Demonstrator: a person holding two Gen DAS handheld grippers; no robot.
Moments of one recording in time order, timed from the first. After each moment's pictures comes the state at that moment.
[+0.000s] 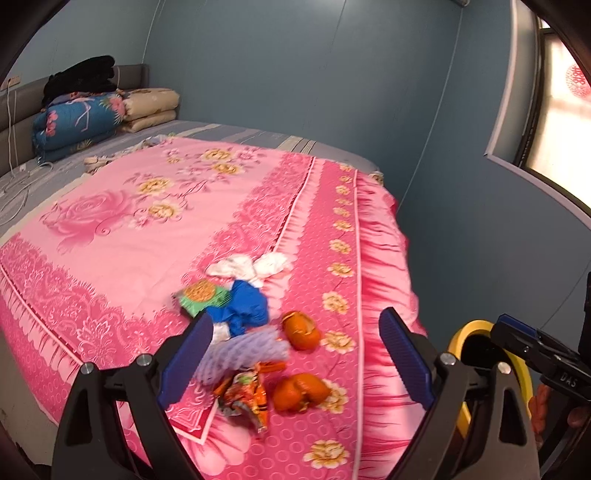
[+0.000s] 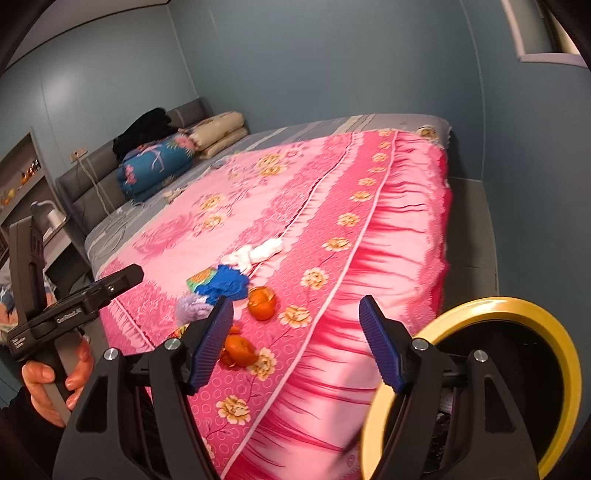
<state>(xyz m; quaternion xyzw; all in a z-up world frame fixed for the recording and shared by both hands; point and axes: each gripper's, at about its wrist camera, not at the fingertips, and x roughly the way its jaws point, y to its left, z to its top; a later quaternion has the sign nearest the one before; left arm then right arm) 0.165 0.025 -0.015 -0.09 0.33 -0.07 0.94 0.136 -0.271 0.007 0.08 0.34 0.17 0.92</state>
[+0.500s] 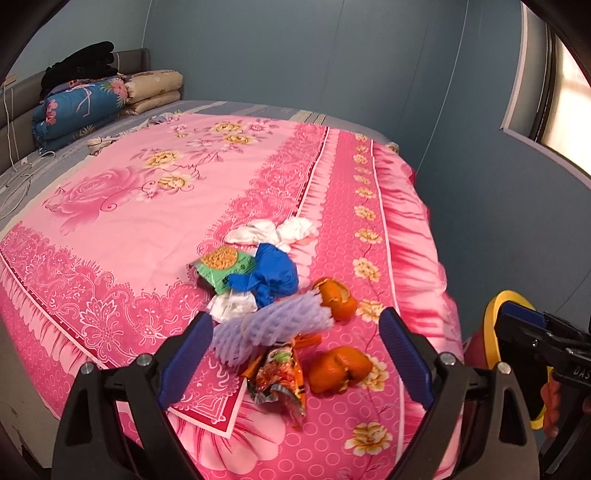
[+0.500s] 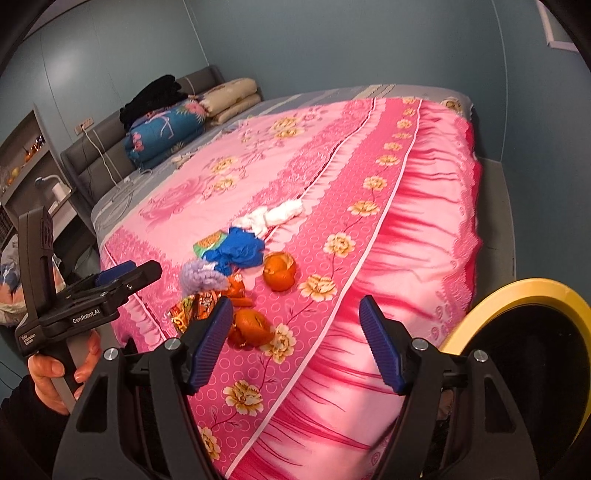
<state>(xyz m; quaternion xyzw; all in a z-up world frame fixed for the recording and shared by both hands) 0.178 0.041 -0.061 -0.07 0.37 -0.06 0.92 0.160 -0.234 -0.036 0.07 0.40 0.19 0.89</state>
